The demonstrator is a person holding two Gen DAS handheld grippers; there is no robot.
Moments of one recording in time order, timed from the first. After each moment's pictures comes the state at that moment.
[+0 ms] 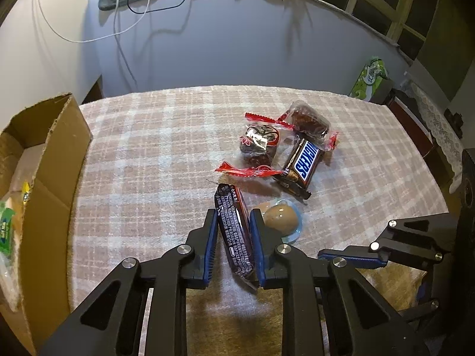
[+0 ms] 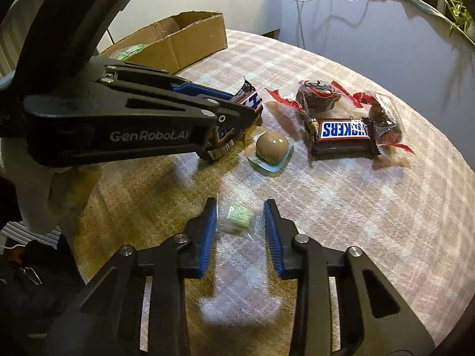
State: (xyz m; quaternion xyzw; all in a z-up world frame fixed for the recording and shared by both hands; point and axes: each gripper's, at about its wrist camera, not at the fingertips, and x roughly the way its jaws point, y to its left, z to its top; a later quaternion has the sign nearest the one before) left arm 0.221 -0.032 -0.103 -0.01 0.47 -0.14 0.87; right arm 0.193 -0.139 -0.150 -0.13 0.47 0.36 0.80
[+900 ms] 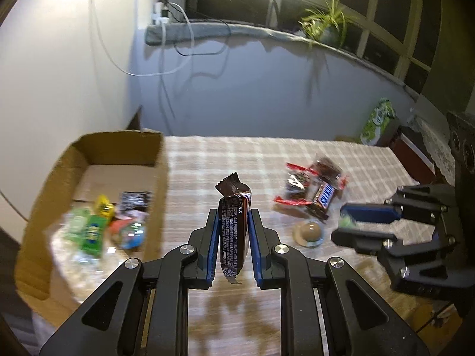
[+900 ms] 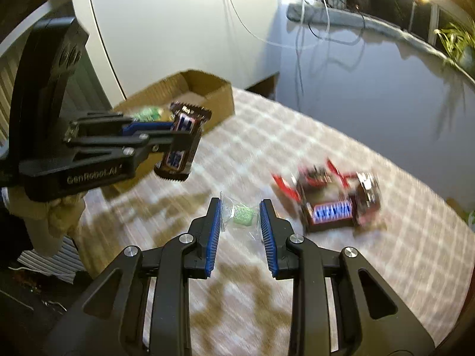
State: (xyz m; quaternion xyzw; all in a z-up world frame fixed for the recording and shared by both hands) left arm 0.183 0.046 -0.039 -0.03 0.39 -0.09 0.92; right arm 0.196 -0.126 -0.070 -0.11 0.40 0.36 0.83
